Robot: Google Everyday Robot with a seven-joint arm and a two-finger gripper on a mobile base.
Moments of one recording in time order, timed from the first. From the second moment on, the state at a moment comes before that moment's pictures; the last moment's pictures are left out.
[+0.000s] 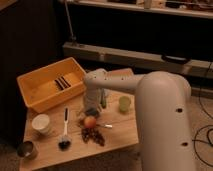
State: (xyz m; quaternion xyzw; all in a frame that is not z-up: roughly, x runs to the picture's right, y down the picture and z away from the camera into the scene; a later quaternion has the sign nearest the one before) arm -0.099 0.136 0.860 -0.39 0.14 0.55 0.73
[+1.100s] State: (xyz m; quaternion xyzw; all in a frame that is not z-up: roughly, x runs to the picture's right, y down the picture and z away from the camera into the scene) arm -0.082 0.146 0.883 -0.39 0.15 0.56 0.72
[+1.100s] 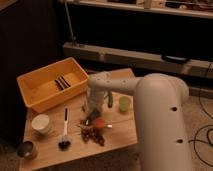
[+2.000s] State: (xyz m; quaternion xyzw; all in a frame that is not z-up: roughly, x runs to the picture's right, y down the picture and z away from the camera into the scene) arm -0.077 0.037 0.780 -0.36 0.11 0.58 0.72
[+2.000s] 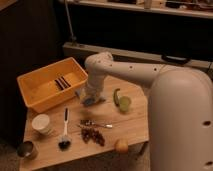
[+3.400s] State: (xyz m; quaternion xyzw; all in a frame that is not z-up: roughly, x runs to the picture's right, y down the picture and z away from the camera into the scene) arm 0.075 0.028 0.736 -0.33 0.13 0.71 0.61
